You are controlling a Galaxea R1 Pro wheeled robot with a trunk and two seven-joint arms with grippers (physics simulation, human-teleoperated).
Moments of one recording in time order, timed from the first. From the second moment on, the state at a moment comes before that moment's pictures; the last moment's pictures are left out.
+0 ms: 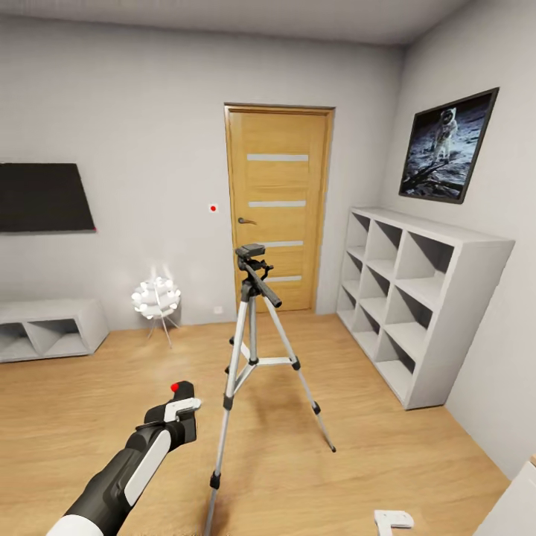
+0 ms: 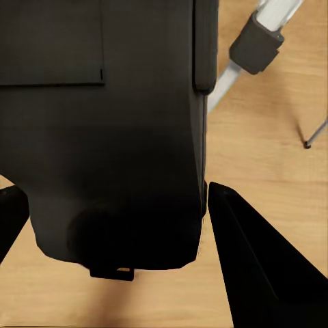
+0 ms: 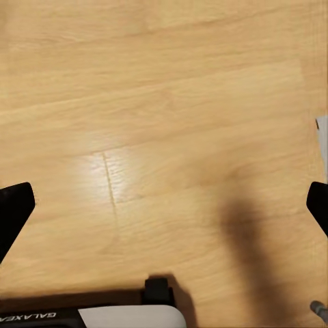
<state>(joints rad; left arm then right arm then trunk) -0.45 0.09 -0.23 -0.94 0.56 0.59 0.30 -0.36 -0.02 0.01 -0.29 -0.04 0.13 -0.08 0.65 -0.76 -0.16</state>
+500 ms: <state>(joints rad) -0.45 0.08 -0.23 -0.89 0.56 0.58 0.29 -0.36 -0.02 0.01 -0.29 -0.04 0.13 -0.08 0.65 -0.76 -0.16</state>
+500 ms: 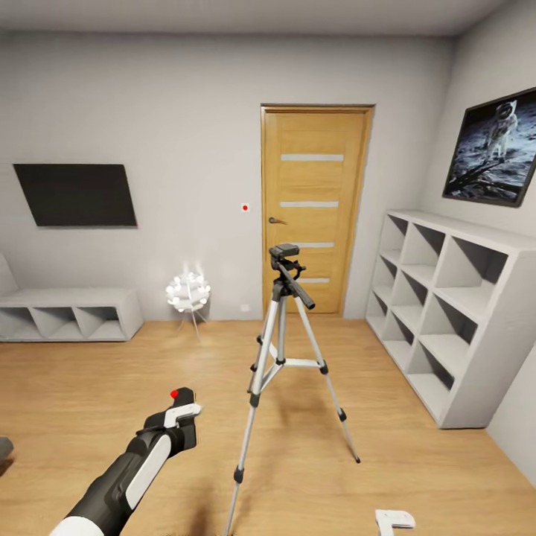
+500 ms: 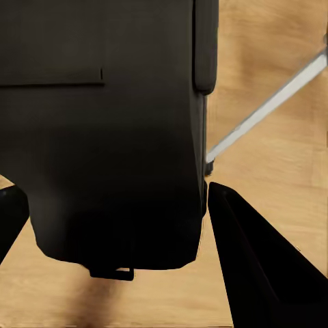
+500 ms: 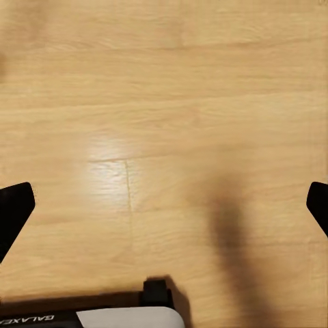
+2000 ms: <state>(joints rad) -0.45 -0.03 -0.22 0.00 0.58 0.05 0.25 -0.36 -0.01 0.01 -0.10 0.00 0.00 -0.08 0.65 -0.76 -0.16</state>
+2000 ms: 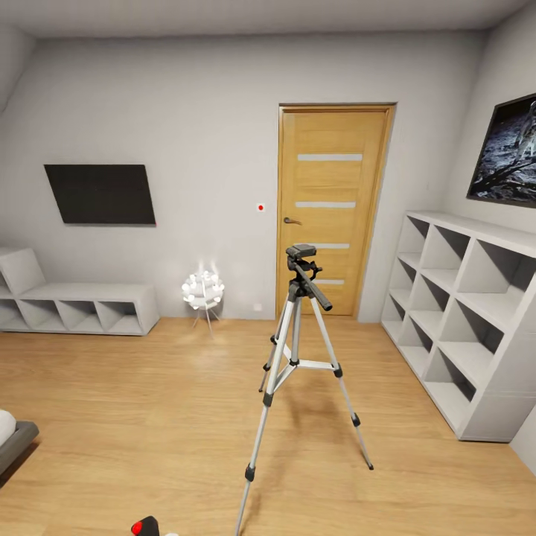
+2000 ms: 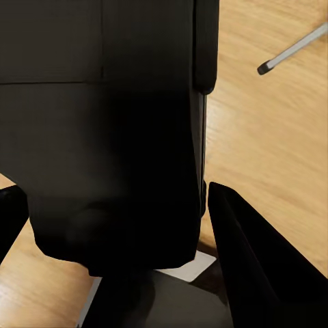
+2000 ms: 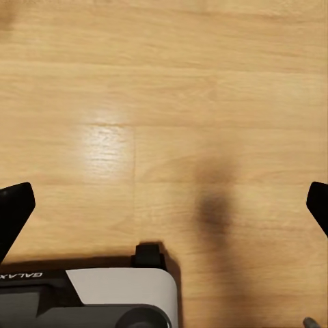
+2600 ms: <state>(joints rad) -0.45 -0.04 -0.23 0.00 0.58 0.06 0.25 -0.36 -0.01 0.01 -0.07 0.00 0.00 -0.07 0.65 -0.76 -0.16</state>
